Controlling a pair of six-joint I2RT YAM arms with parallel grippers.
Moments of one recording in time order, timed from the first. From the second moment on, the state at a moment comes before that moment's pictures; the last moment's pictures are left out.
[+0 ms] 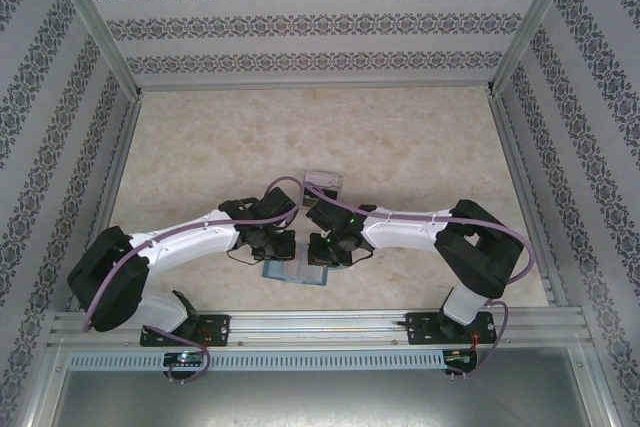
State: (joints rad) left arm -0.77 1.42 0.82 -0.65 0.21 -0.75; right arm 0.94 1.68 0.88 -0.41 -0.31 0.99
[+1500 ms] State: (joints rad) left arm -0.77 1.37 1.11 -0.83 0.23 0.71; right arm 0.69 1.10 0.85 -0.86 -0.17 0.86
